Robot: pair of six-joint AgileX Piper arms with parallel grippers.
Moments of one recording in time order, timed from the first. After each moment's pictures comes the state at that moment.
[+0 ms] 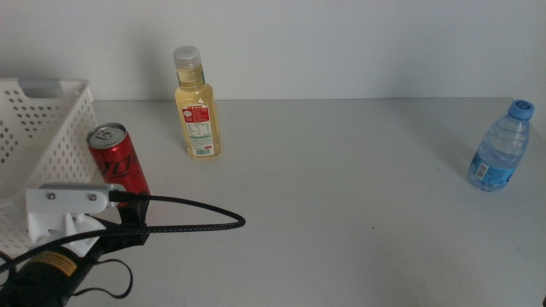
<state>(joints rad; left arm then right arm) -0.18 1.66 -0.19 -0.09 -1.14 -0.09 0.00 -0.01 0.03 0.04 0.31 -0.03</state>
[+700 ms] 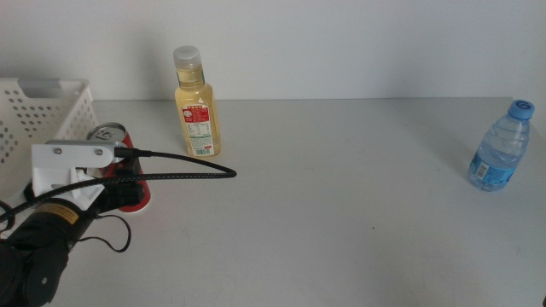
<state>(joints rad) -0.12 1.67 -0.40 -0.12 -0.93 0.03 0.00 -0.01 0.03 0.04 0.31 -0.03</state>
